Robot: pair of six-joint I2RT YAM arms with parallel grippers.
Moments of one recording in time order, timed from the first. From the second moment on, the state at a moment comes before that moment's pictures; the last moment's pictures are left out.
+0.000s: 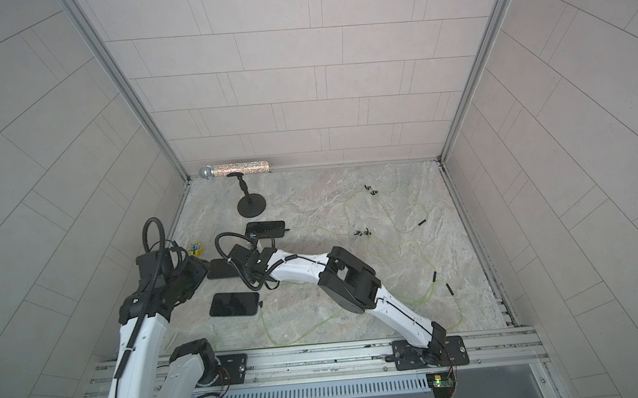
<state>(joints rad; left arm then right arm) 0.24 0.74 0.64 -0.76 0.17 -0.72 1.08 2.41 1.94 -0.57 0.30 0.75</state>
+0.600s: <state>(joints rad) 0.18 0.67 0.52 -0.49 0.52 -0.79 1.04 1.74 1.22 -0.23 0.18 0.74</state>
